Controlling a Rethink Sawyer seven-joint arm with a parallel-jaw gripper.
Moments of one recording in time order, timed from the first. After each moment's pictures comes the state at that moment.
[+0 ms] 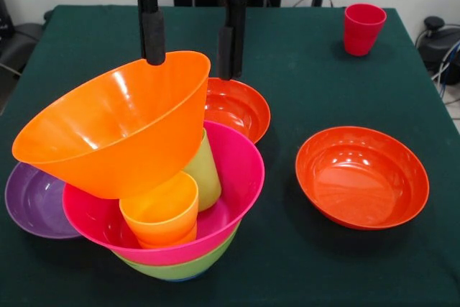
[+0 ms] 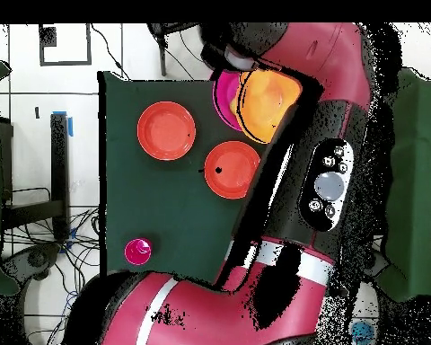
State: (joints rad) arm -0.15 -0.33 -0.35 0.64 0.40 1.04 1.79
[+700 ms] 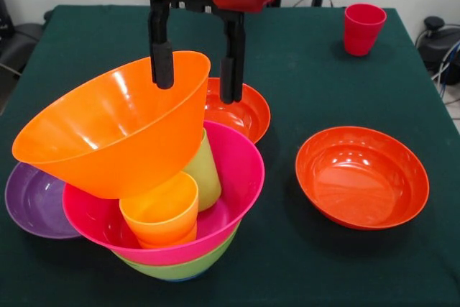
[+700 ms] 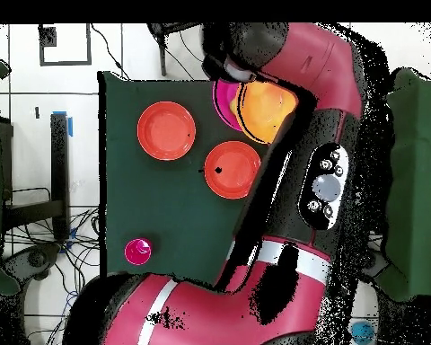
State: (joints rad) arm -0.15 -0.34 -0.32 0.73 0.40 0.98 1.79
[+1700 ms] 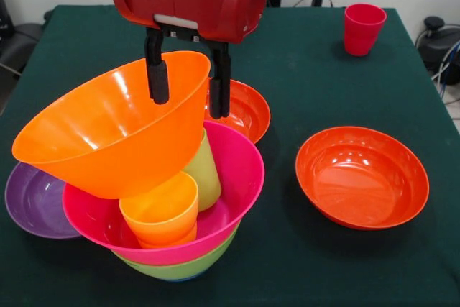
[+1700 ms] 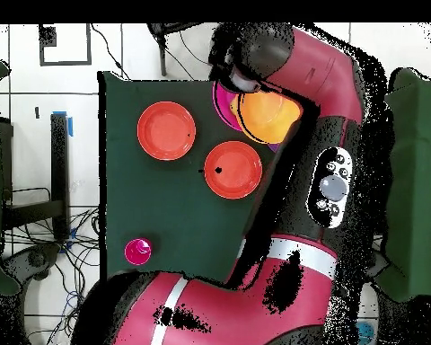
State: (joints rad) arm -0.18 -0.34 -0.27 0.78 0.37 0.97 1.79
